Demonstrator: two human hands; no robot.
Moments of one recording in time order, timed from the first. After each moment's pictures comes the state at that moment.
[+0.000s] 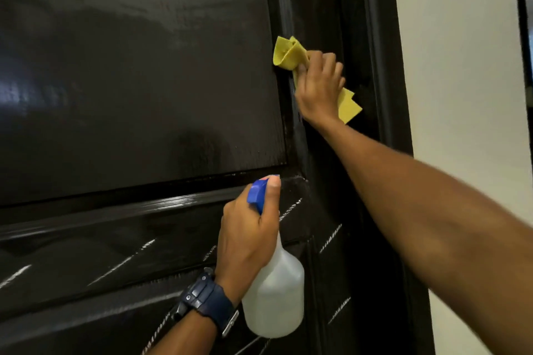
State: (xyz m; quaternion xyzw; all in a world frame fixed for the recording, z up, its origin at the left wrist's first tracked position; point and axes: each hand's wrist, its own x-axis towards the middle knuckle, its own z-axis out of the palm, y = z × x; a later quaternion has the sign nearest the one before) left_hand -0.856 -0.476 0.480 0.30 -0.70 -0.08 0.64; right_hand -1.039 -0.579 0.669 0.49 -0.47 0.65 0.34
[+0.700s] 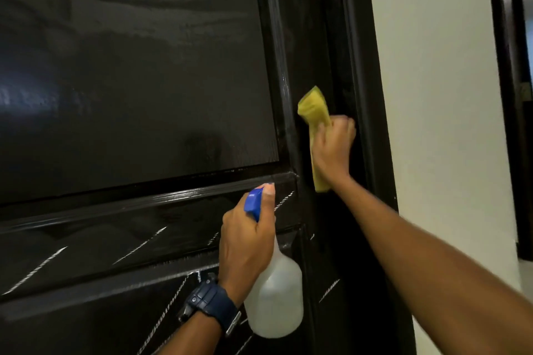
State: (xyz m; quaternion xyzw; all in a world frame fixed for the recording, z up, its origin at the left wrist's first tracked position) left_hand -0.859 -0.428 0.464 0.32 -0.68 -0.08 0.66; right_hand -1.059 -0.542 0.550 0.48 -0.42 0.74 0.19
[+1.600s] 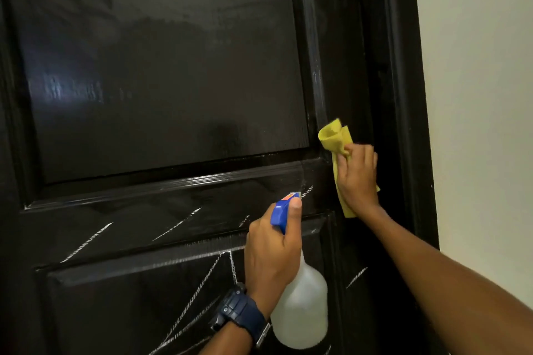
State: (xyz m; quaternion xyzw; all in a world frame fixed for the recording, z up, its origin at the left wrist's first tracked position) left_hand -0.840 -0.422 0.426 0.33 -0.68 -0.08 0.64; right_hand -1.049 -0.556 0.465 0.54 -0.45 0.67 0.25
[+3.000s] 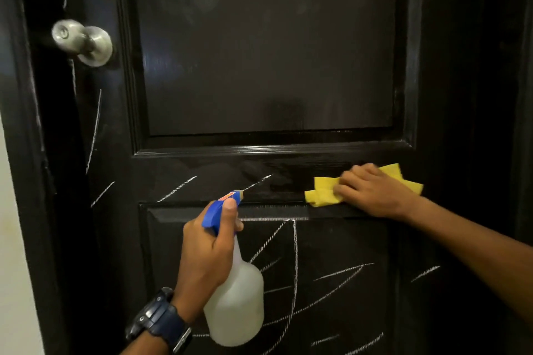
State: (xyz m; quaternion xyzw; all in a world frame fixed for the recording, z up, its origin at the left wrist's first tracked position) left_hand -0.662 -0.381 0.397 0.42 -0.60 0.00 0.68; right_hand -0.978 -0.556 0.451 0.80 -0.17 0.21 0.53
